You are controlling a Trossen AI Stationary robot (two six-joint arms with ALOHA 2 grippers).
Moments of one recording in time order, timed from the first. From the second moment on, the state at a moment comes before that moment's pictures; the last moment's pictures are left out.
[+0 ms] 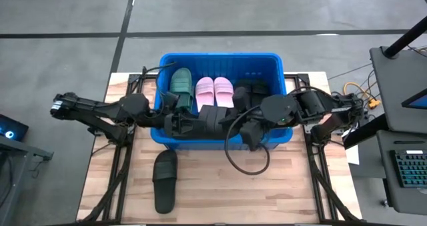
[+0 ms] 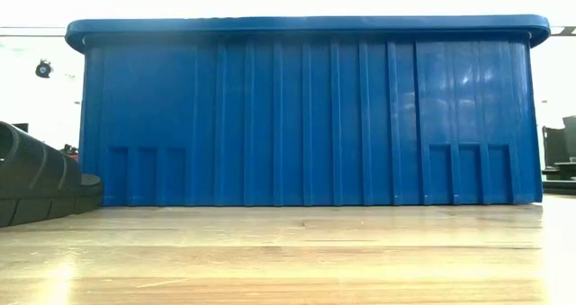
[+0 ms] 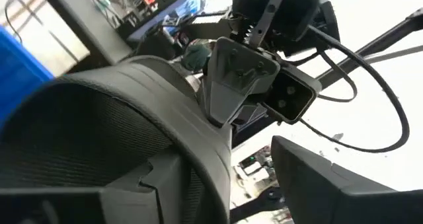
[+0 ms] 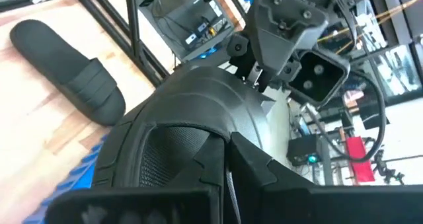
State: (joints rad) left arm -0.19 1.16 1.17 0.17 -0.11 -0.98; right arm 0.30 1.66 2.12 -0.88 0.30 -0.82
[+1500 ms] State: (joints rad) left arm -0.10 0.92 1.16 0.03 -0.66 -0.25; right arm 0.11 1.47 2.11 -0.85 0.28 -0.56
